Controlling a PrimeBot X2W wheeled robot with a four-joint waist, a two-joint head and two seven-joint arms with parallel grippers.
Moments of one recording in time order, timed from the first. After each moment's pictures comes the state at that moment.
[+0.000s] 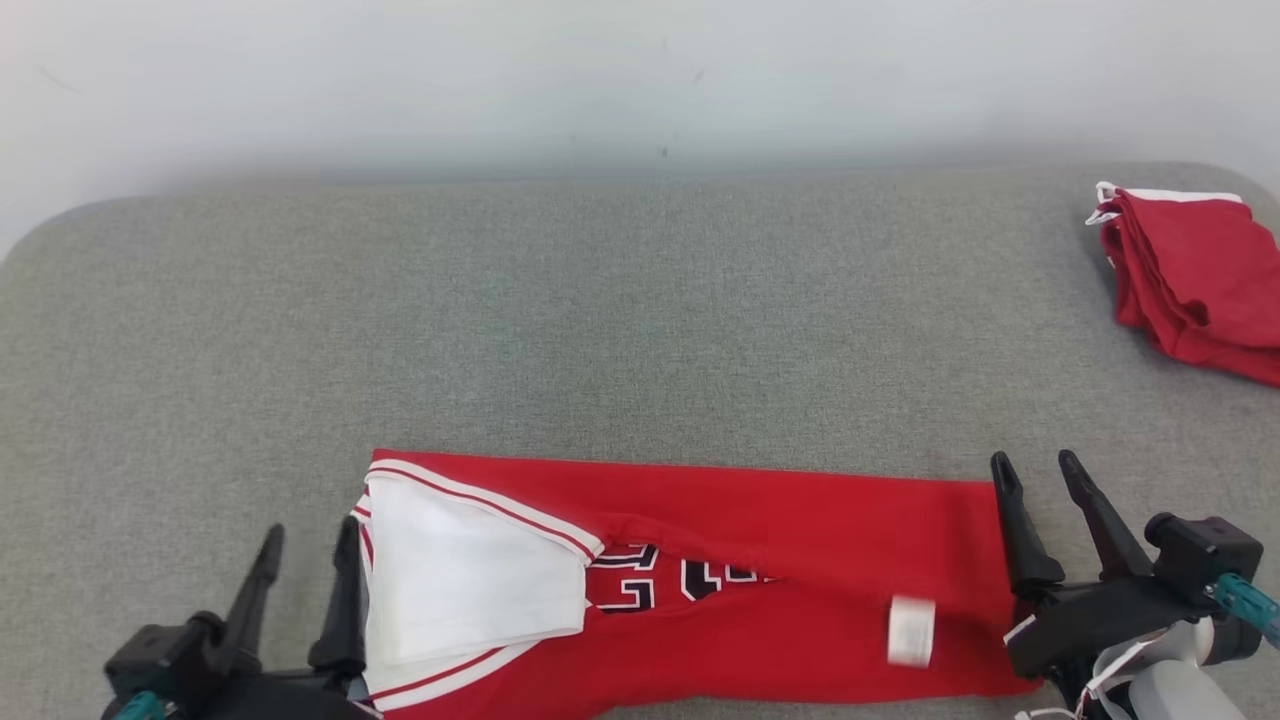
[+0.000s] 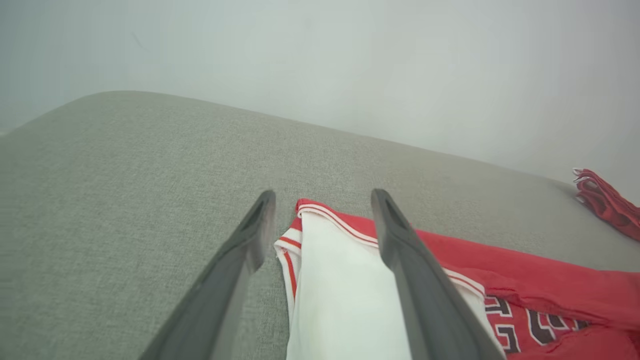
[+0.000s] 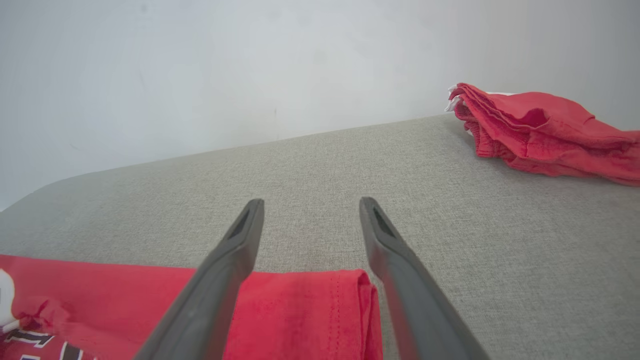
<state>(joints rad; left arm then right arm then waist) -0.11 0.35 -0.31 0.15 -0.67 0.07 -0.26 -0.24 -0.28 0.18 0.44 0.50 0.13 -0.26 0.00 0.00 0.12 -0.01</state>
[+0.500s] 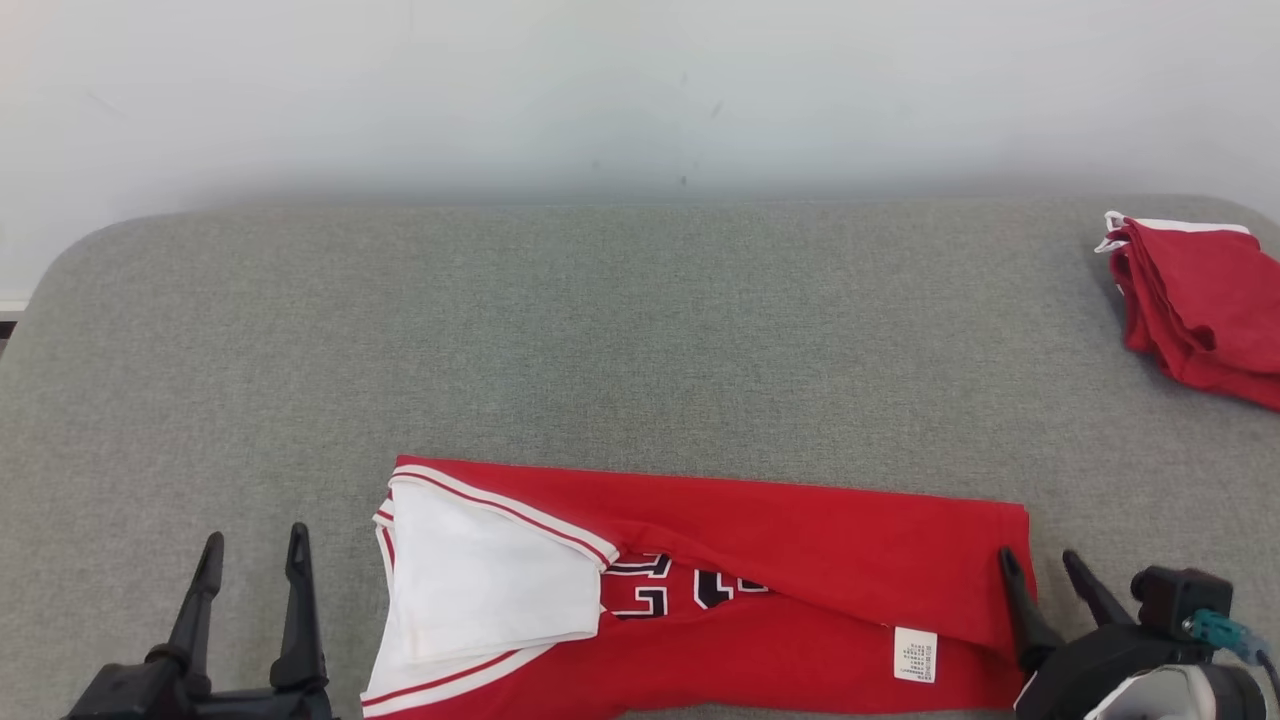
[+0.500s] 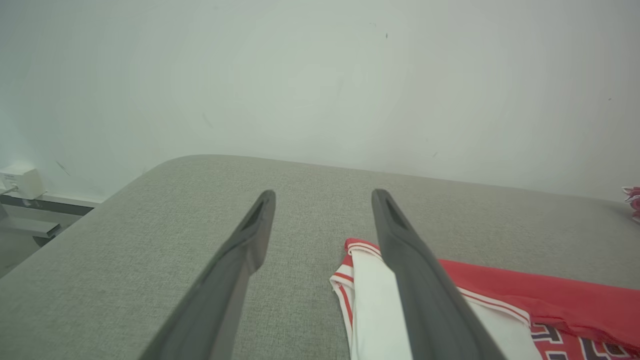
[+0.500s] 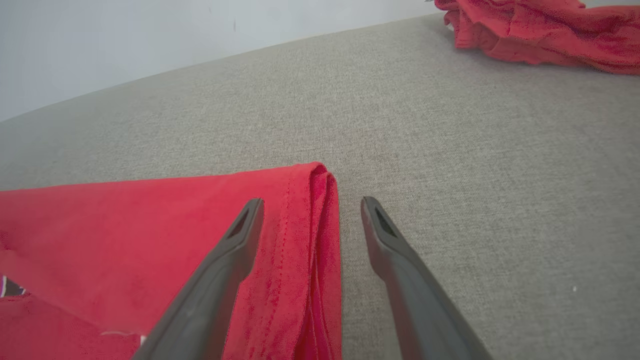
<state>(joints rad) -0.02 0.24 -0.09 0.08 -0.40 0.02 -0.26 -0.22 -0.26 0.14 0.61 0.48 0.13 -0.14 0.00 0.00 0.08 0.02</state>
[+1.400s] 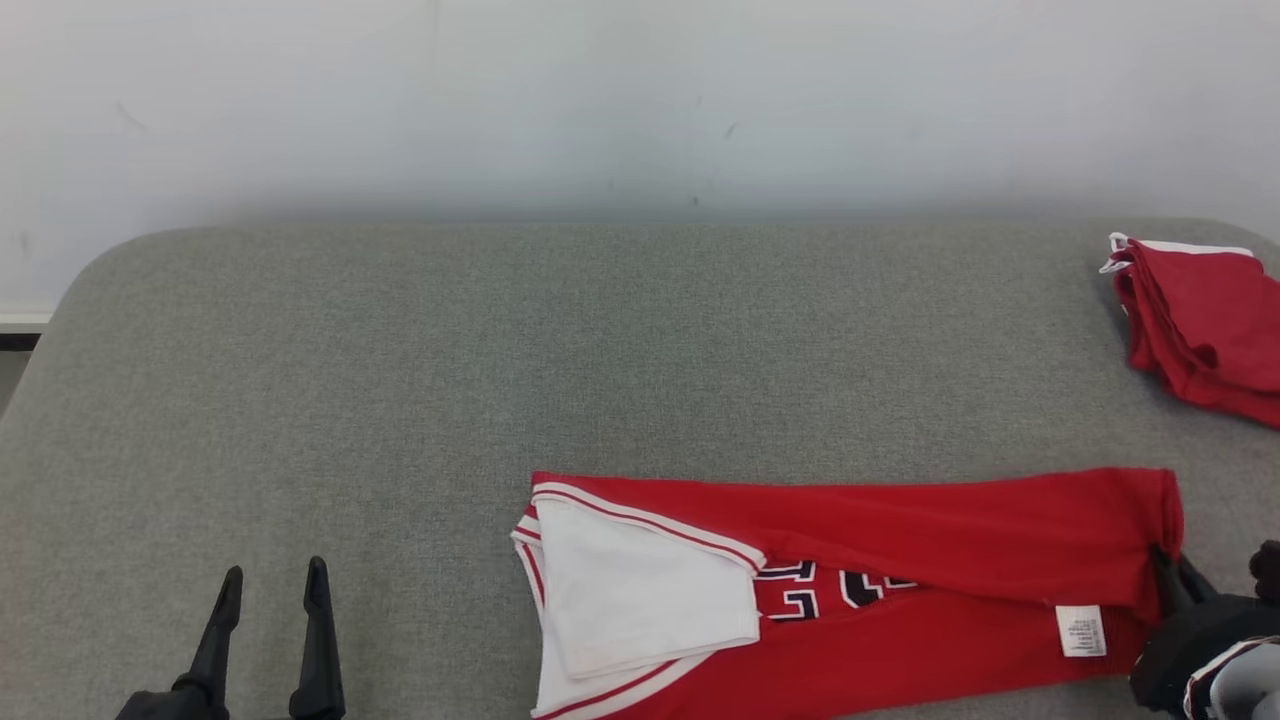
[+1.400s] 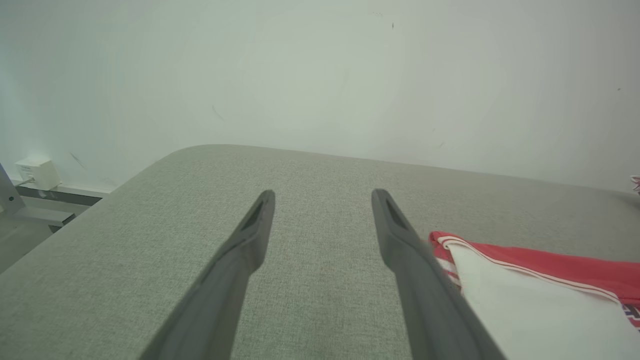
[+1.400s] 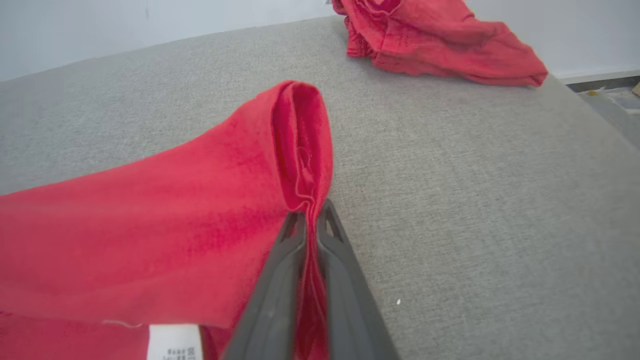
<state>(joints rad) 0.01 0.11 0.02 0.13 -0.25 -0.09 -0.26 -0.29 -0.36 0.05 0.80 0.47 0.13 -0.10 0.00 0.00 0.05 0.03</state>
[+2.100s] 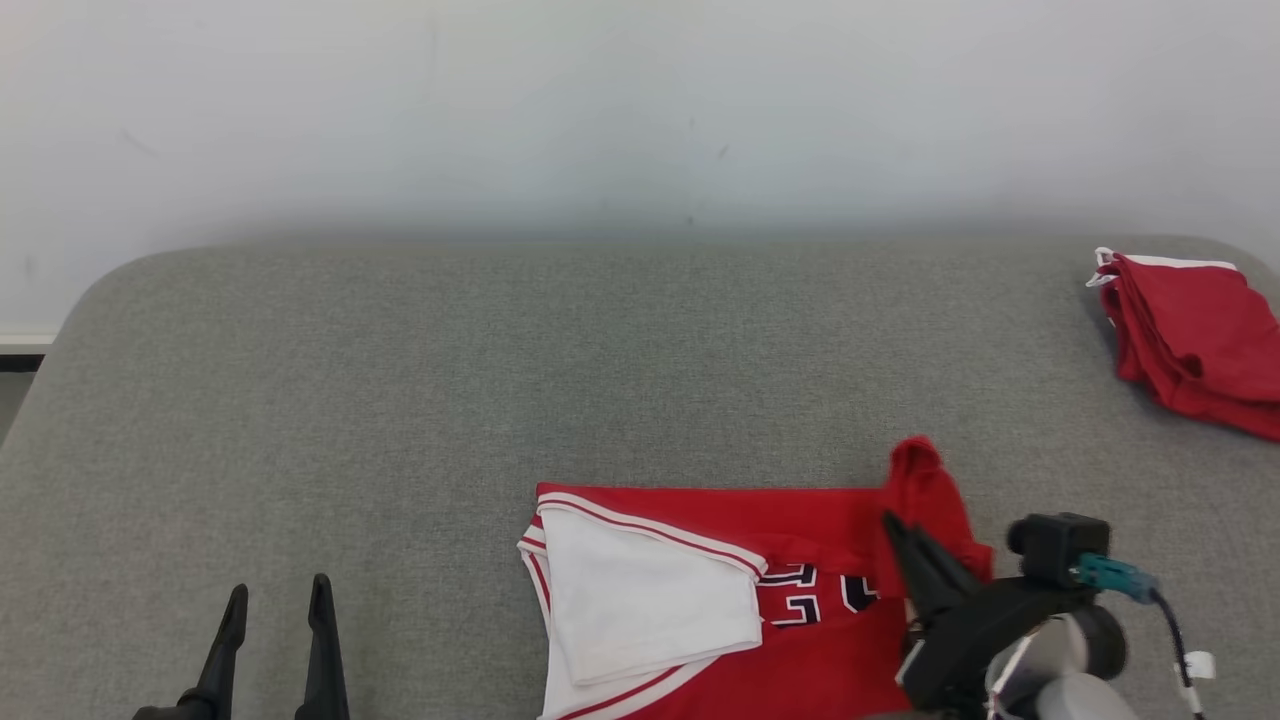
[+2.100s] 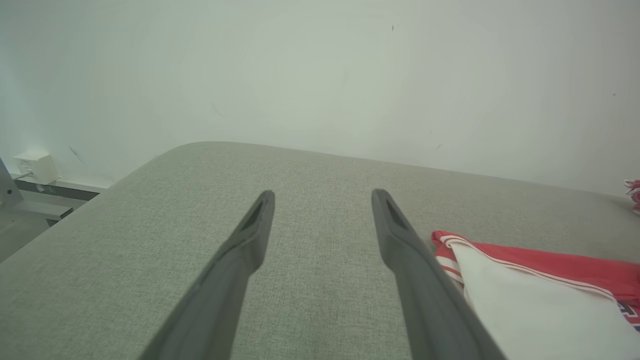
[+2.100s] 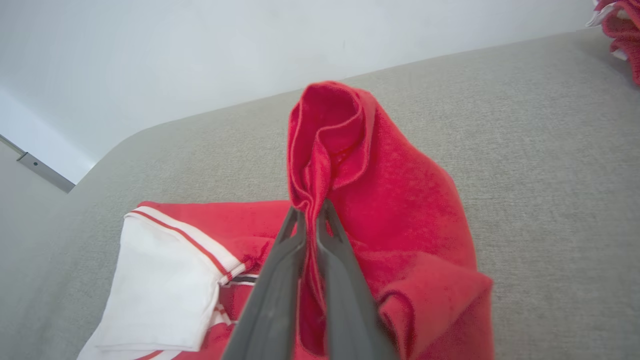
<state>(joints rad) 0.03 0.07 0.06 0.15 -0.23 -0.11 -0.26 -0.23 -0.19 0.23 0.42 0.54 0.13 0.04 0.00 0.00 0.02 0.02</state>
